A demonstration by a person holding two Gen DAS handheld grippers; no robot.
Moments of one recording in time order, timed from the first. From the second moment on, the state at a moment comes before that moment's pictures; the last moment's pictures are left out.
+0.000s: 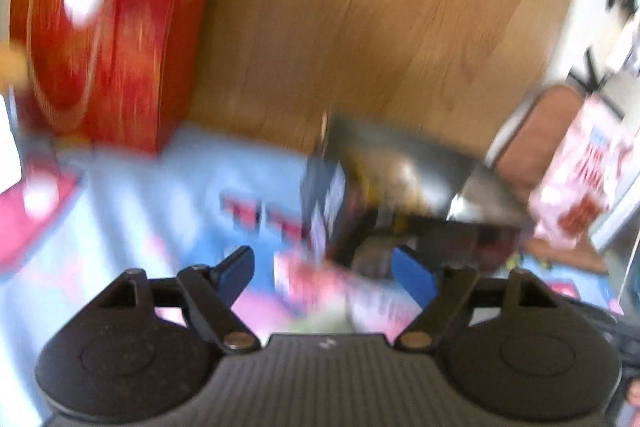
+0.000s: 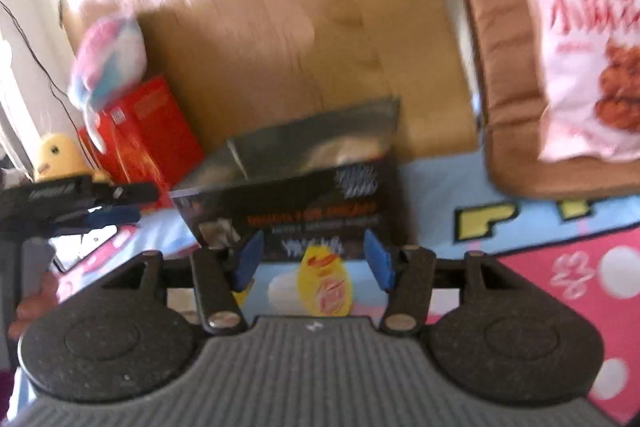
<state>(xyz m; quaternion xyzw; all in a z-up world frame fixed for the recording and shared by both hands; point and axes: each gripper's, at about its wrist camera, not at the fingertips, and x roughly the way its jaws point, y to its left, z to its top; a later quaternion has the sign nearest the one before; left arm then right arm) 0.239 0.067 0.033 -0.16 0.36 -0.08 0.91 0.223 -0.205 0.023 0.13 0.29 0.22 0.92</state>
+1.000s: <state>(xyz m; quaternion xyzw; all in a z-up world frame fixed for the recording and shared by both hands) 0.046 0.099 0.029 -0.22 0.33 -0.16 0.90 0.014 -0.123 0.013 -0.04 0.27 0.30 0.91</state>
